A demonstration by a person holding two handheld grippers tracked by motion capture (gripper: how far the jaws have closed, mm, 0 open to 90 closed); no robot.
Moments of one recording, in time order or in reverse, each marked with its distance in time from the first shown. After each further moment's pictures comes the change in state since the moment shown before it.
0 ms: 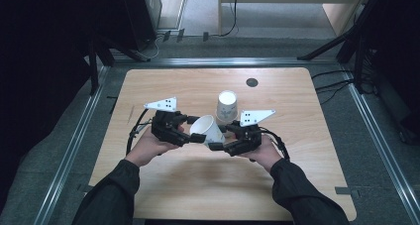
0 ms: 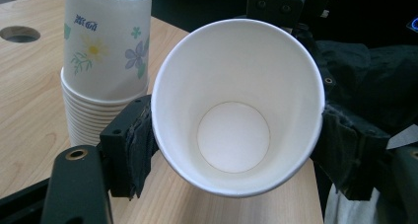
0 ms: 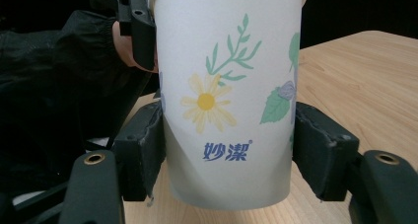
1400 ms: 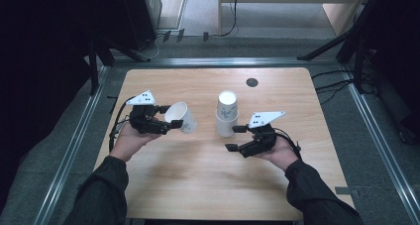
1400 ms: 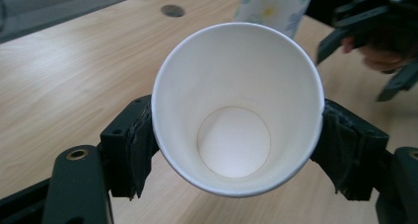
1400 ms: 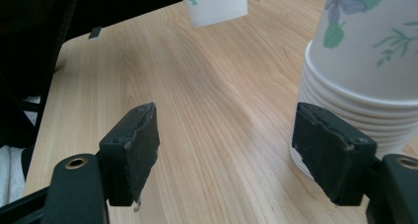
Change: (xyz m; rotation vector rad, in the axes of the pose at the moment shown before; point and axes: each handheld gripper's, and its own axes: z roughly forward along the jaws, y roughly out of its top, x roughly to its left) left arm 0.029 -0.018 -0.050 0.045 0.418 -0.035; right arm -0.003 -0.009 -0.035 0.226 -0.239 0.004
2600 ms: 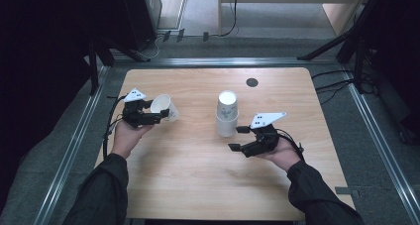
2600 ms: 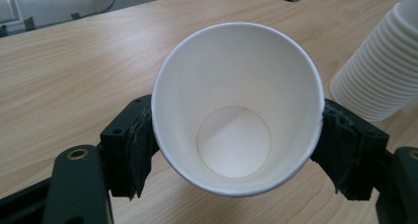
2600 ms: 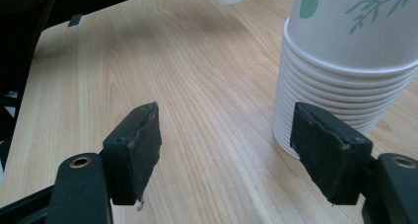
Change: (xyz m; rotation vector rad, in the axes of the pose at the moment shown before) left arm 0.051 -0.029 0.009 0.002 0.299 -0.126; right arm -0.005 -0.008 -0.002 0.032 -0.053 0.008
